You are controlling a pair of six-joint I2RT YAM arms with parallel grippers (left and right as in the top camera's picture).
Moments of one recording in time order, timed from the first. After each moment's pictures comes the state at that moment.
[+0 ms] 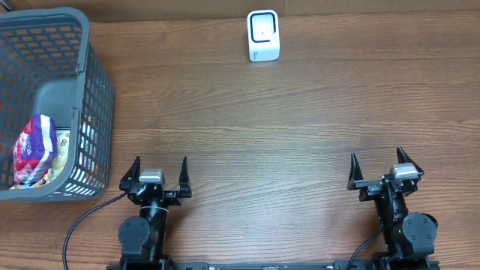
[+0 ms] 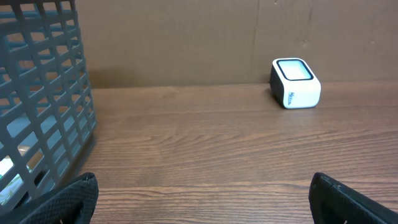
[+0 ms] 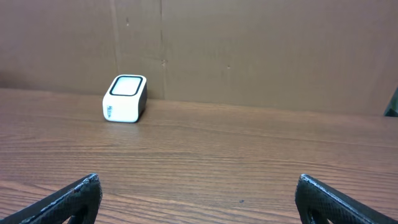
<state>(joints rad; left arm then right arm) -0.01 0.01 0.01 -0.08 0.00 0.00 0.07 0.01 0.02 -0.03 -0.03 -0.03</state>
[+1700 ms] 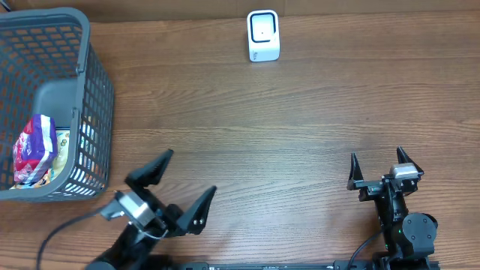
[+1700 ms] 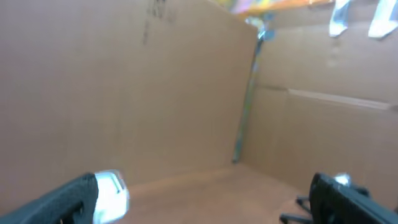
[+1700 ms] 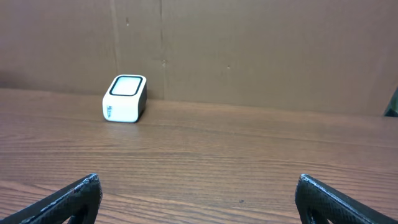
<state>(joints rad) -0.01 0.09 0.39 0.06 0.62 -0.41 0.07 0.01 0.02 -0.04 -0.03 -0.03</state>
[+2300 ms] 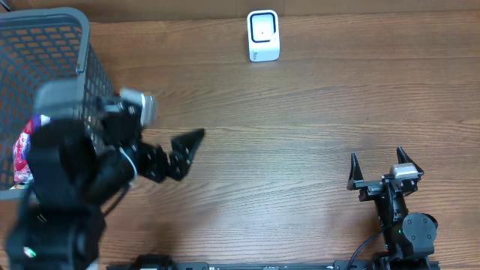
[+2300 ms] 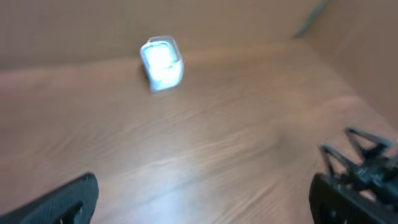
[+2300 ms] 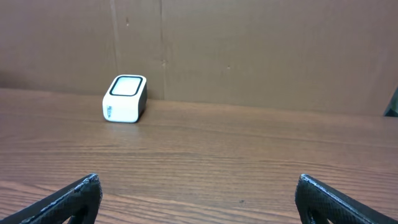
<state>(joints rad) -0.01 0.97 1.51 -1.12 0.47 0.00 0.07 0.01 0.02 -0.04 -0.03 -0.04</state>
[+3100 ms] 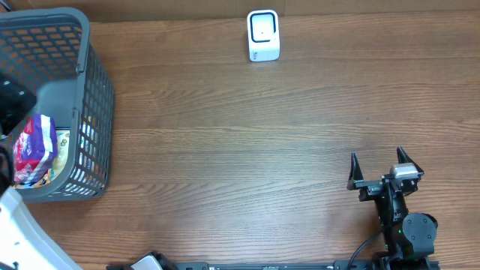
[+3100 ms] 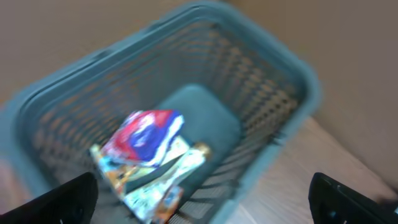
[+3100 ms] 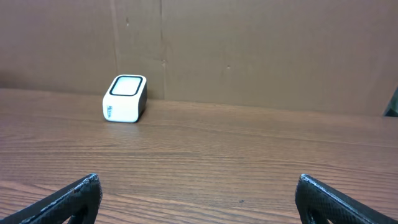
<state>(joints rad) 0.60 1.39 2.12 -1.39 -0.07 -0.31 0.07 0.01 0.02 -0.04 -0.03 -0.03</state>
